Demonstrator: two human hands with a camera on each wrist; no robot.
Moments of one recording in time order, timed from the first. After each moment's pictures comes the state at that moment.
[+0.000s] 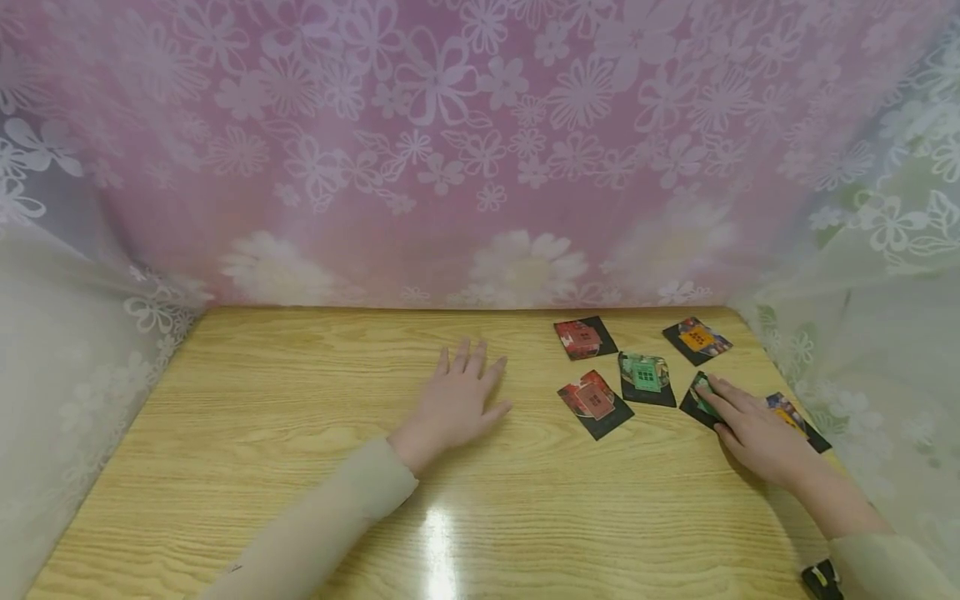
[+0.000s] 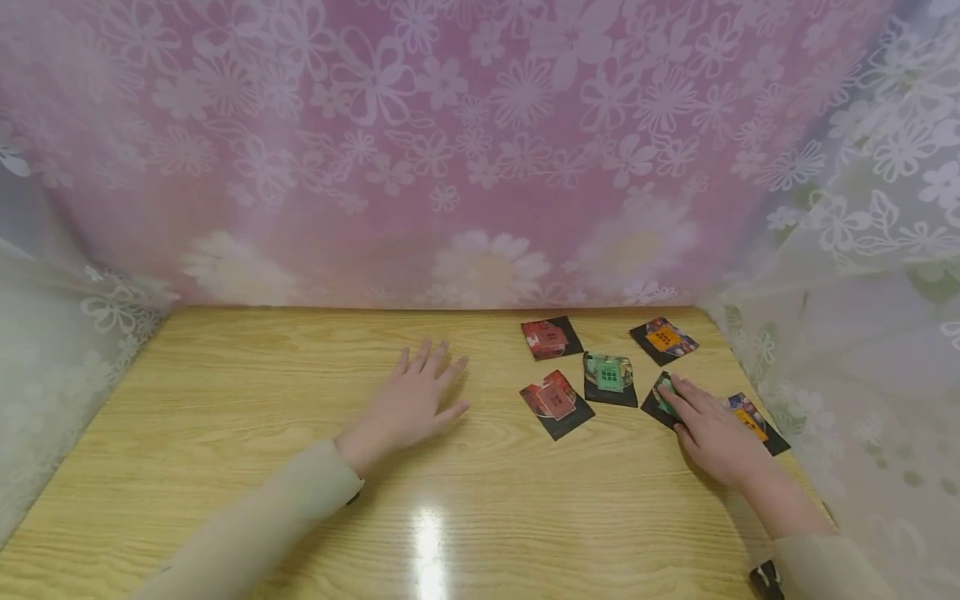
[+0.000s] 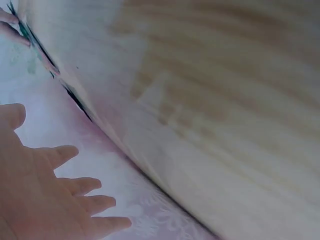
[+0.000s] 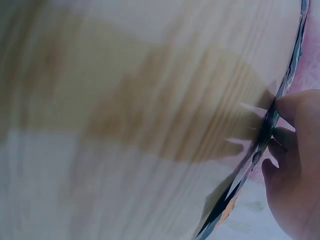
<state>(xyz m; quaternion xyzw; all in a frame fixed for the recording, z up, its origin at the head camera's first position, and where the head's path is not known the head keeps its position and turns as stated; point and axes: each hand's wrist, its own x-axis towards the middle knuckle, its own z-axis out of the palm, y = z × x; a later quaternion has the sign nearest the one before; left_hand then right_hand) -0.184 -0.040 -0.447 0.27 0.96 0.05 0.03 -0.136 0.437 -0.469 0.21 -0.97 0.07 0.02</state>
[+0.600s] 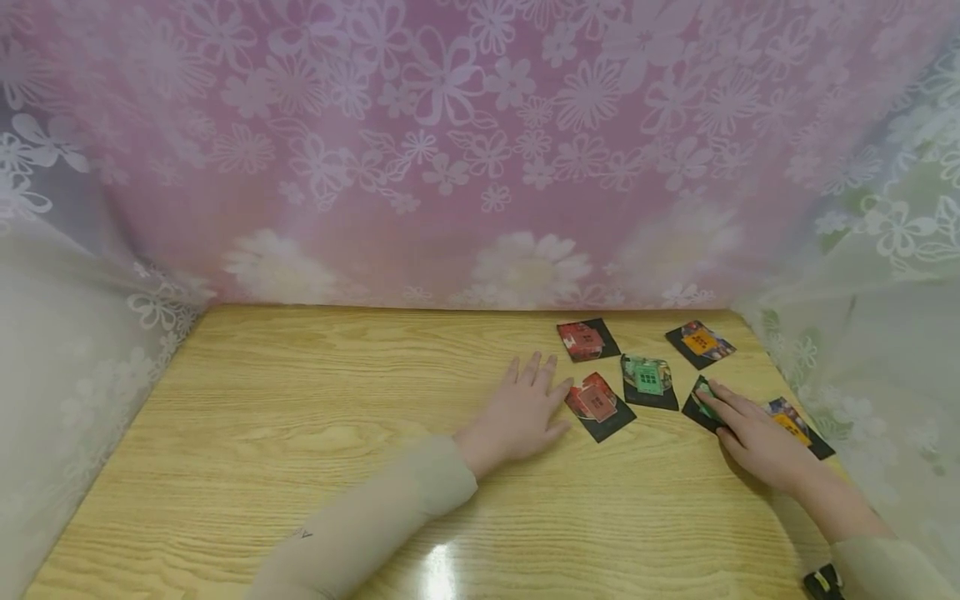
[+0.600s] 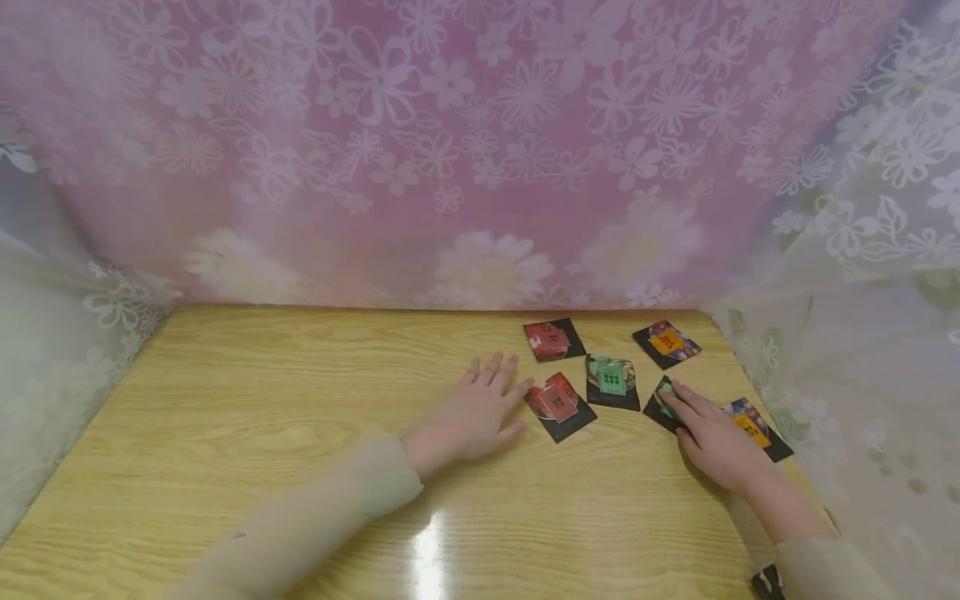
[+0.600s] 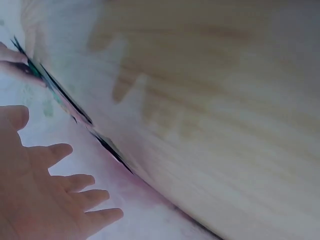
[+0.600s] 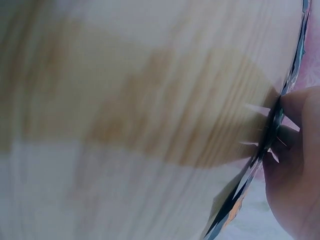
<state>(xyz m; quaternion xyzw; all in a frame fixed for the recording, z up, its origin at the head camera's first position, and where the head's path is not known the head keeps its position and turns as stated) -0.179 0.039 -0.450 0.34 0.94 0.00 0.03 -0.138 0.437 -0.469 0.20 -0.97 0.11 0.00</state>
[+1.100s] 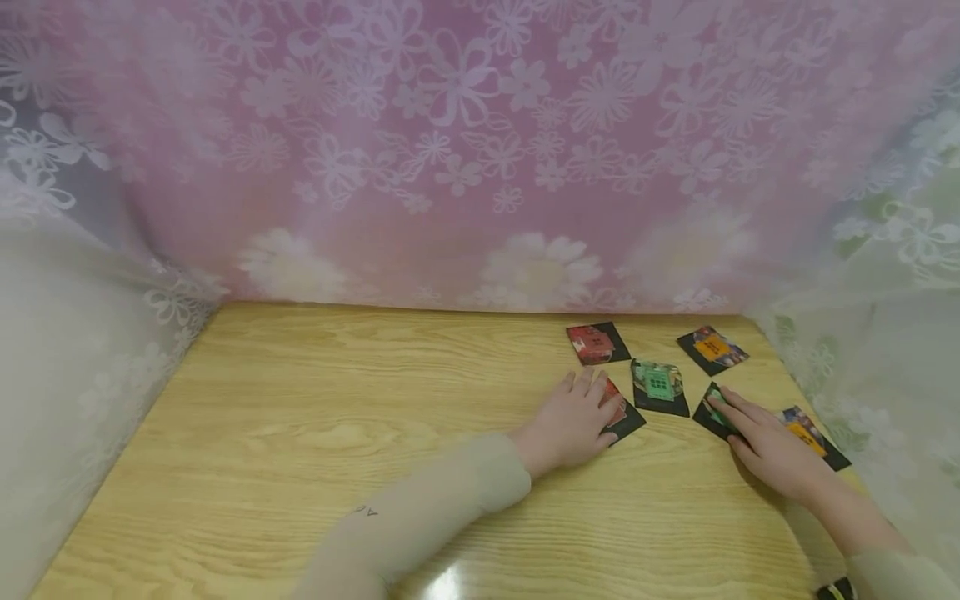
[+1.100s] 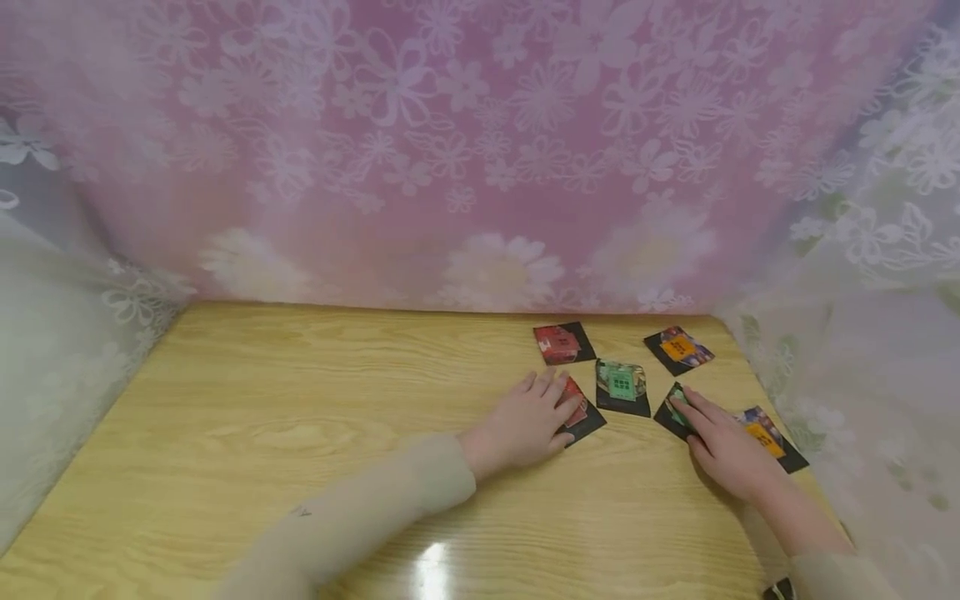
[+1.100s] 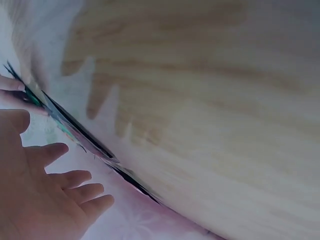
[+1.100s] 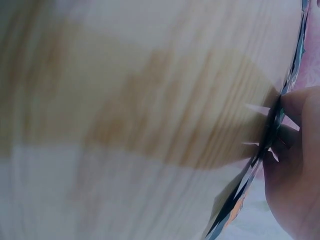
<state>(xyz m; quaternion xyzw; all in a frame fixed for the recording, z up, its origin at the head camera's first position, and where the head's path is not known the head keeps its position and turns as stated) -0.179 0.097 -0.454 0.38 0.92 -0.09 0.02 -0.141 0.439 -0.474 0.21 -0.97 0.13 0.00</state>
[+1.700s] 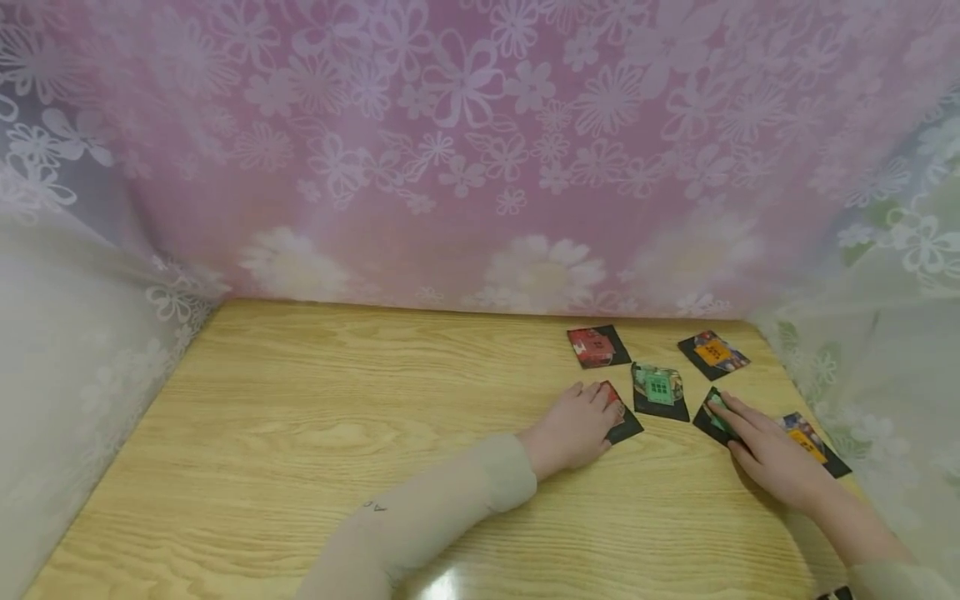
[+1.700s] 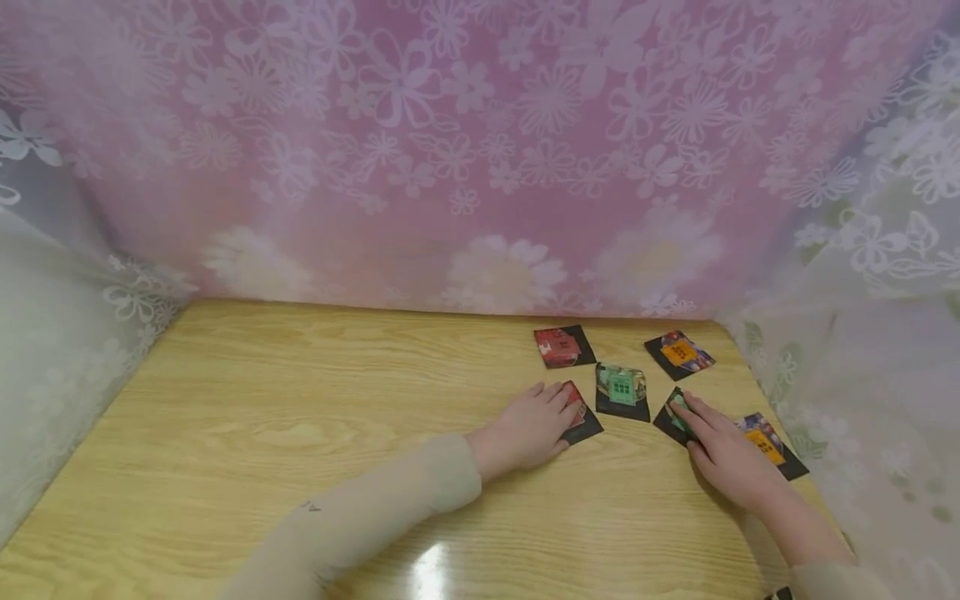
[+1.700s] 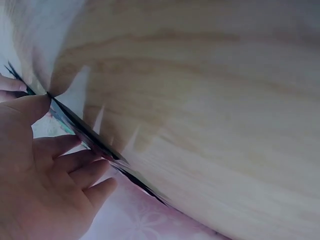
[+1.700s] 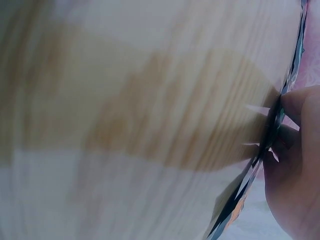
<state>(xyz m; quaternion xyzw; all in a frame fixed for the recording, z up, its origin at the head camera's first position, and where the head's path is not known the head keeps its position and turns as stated) -0.180 0.105 -0.452 0.39 0.91 -0.13 0.04 -0.141 0.441 -0.475 0.21 -0.97 0.14 0.00</state>
